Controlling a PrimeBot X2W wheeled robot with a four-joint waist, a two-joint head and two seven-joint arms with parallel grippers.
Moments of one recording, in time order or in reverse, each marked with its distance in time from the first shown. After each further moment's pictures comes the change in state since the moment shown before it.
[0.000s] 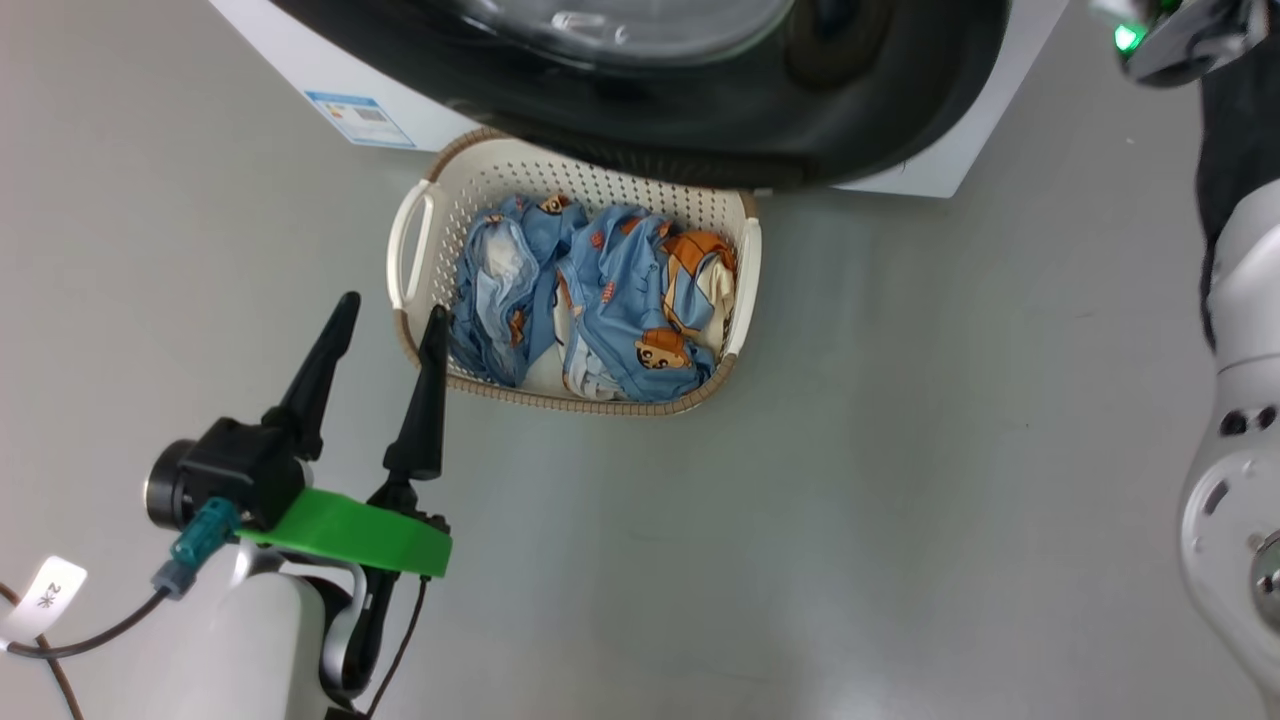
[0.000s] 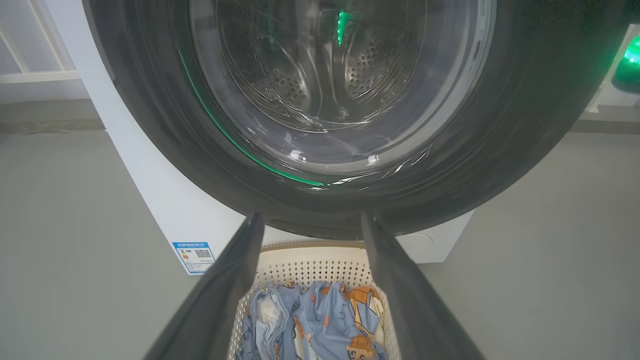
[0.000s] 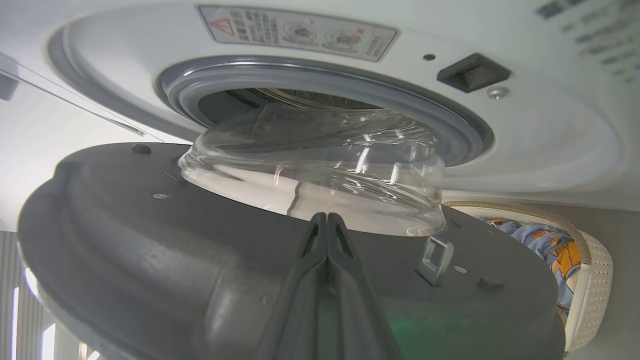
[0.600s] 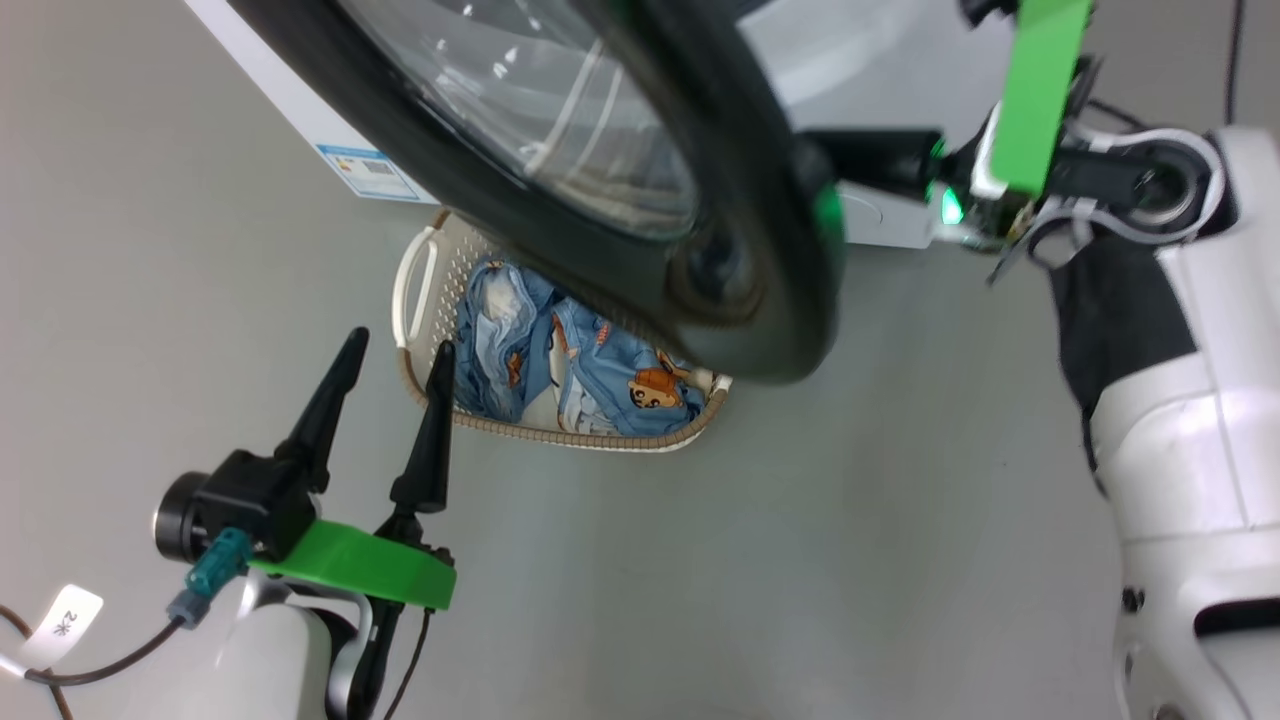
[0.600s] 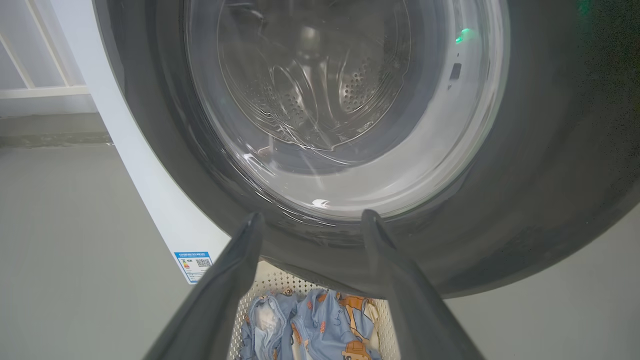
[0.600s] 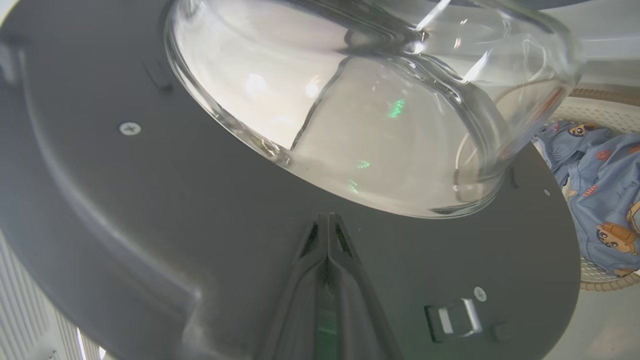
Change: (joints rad) left arm 0.048 0.000 -0.002 -0.008 0.016 0.000 0.000; right arm 0.314 0.018 0.369 -0.263 0.345 0.000 0.185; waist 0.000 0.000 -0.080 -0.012
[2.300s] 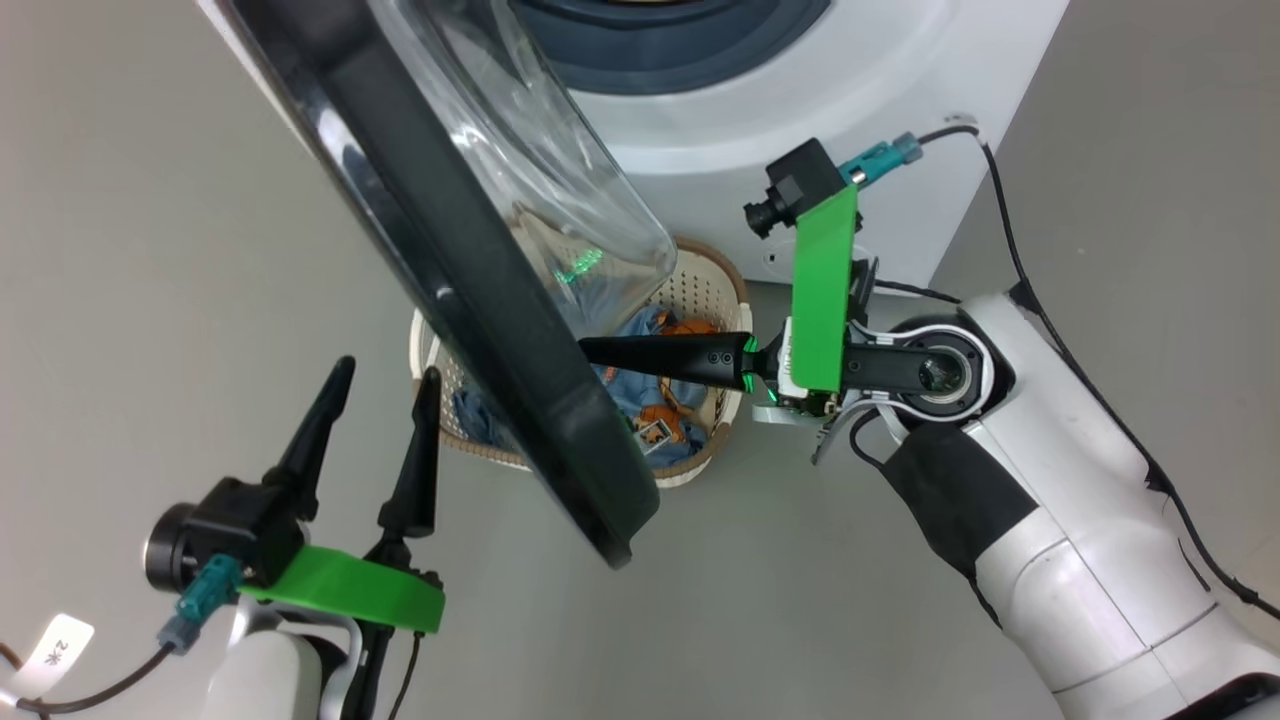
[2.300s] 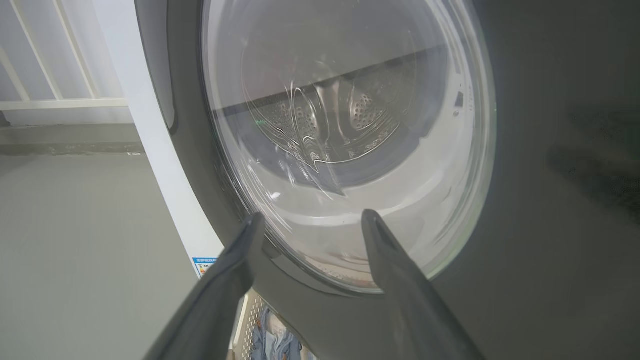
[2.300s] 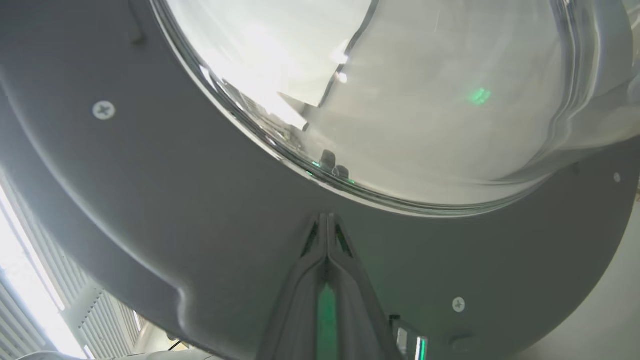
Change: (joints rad) left arm 0.040 0.000 0.022 -0.013 0.000 0.000 0.000; right arm 0.179 -0.003 0.489 -0.077 0.299 0.000 -0.254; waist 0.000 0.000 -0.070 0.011
